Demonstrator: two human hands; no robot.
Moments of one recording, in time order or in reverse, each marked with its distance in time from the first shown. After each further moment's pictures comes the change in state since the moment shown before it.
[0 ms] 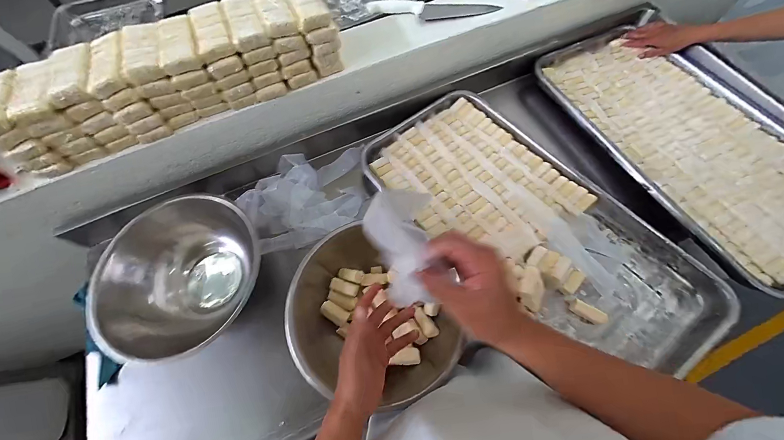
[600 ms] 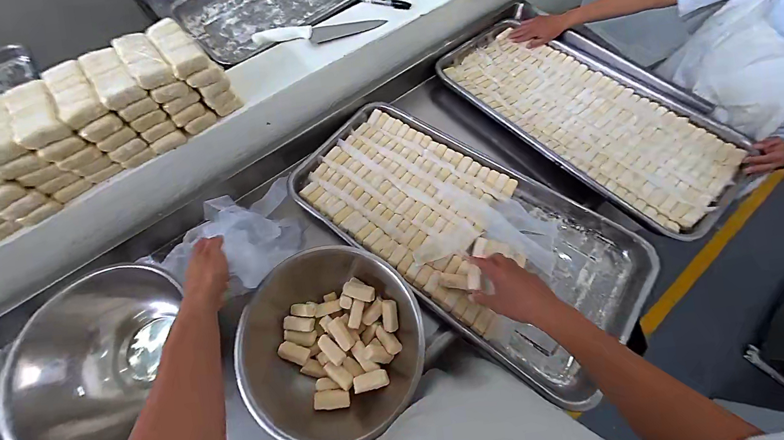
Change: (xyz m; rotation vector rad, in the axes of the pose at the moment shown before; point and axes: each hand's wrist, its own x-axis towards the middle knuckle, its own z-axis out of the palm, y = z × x) left_hand 0.188 0.131 -0.071 0.903 0.440 -0.055; right_hand -0.095 0.113 -0.138 -0.709 -0.325 0.890
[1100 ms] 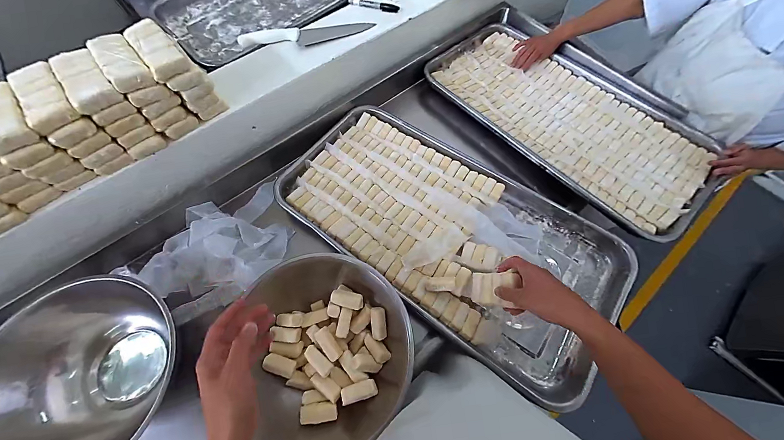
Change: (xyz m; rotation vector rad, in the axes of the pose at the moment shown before) left_hand -0.145 -0.041 0.026 -0.422 -0.093 0.214; right_hand -0.022 0.040 -0.023 0.514 -0.040 0.316
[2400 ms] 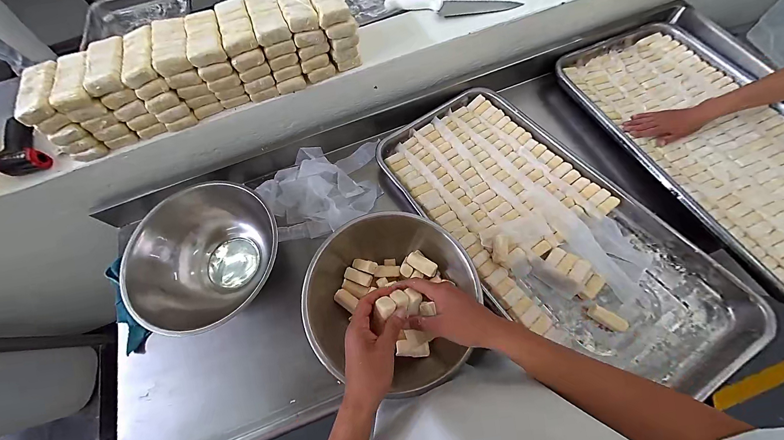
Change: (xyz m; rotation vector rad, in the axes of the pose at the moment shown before) left_hand -0.082 -0.036 0.033 -0.056 -0.014 0.030; right_hand -0.045 -0.147 0.173 -0.173 -0.583 -0.699
